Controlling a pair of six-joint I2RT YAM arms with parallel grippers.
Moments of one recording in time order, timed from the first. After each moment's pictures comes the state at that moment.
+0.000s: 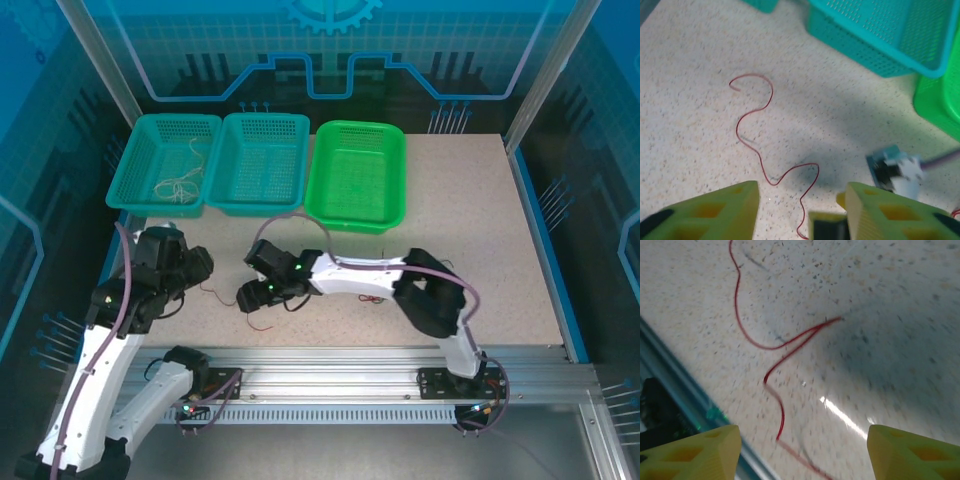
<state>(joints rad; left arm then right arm) -0.21 0.71 1.01 -1.17 -0.18 -0.69 1.11 2.09 1.55 -0.43 -0.18 0.70</state>
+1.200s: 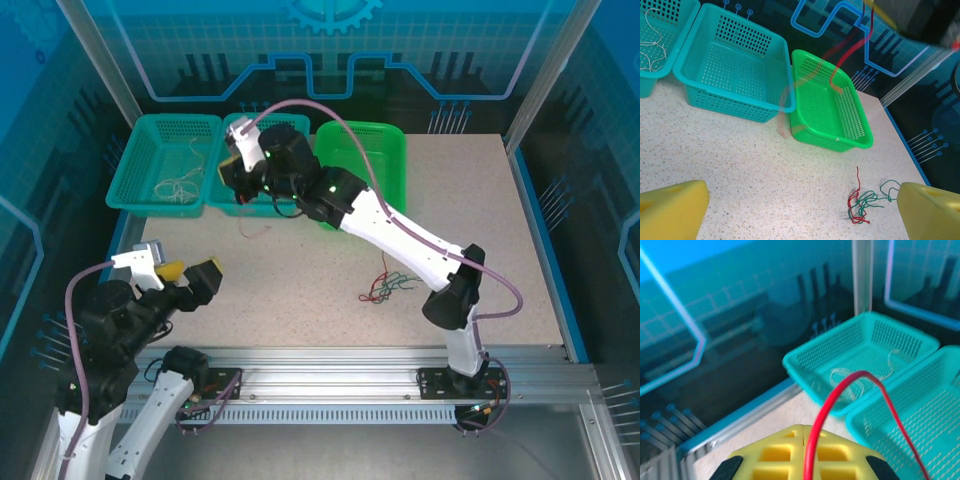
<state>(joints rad) -0.21 0.33 0.96 -0.92 0.10 -0.53 0.95 2.02 2.26 -0.49 -0.04 0.18</state>
